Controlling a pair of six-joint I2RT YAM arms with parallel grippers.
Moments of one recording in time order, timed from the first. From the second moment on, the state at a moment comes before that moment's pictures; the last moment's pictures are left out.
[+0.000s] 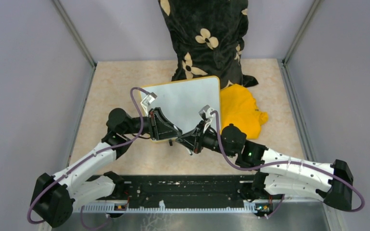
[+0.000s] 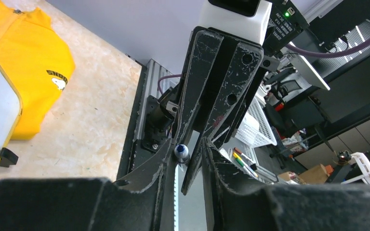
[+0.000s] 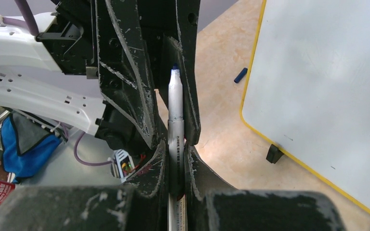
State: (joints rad) left arm -0.58 1.00 0.58 0.65 0.95 -0.90; right arm 1.14 0.90 0.65 0.20 0.01 0.46
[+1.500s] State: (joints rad) left arm -0.61 0.84 0.46 0.90 0.30 -1.30; right arm 1.14 0.82 0.60 0.55 0.24 0.72
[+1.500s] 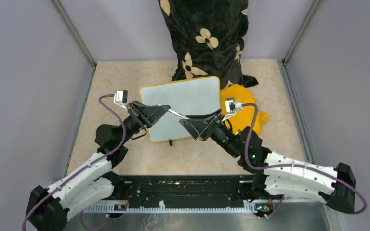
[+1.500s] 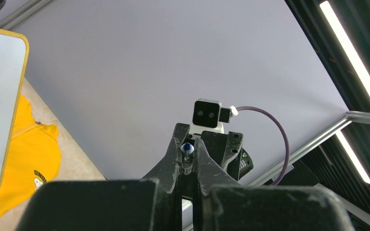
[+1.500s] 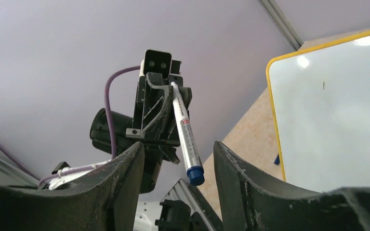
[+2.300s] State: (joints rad) left arm -0.65 0.81 0.45 0.84 0.17 -1.32; right arm 1.11 0.97 0.62 0.71 0.26 0.79
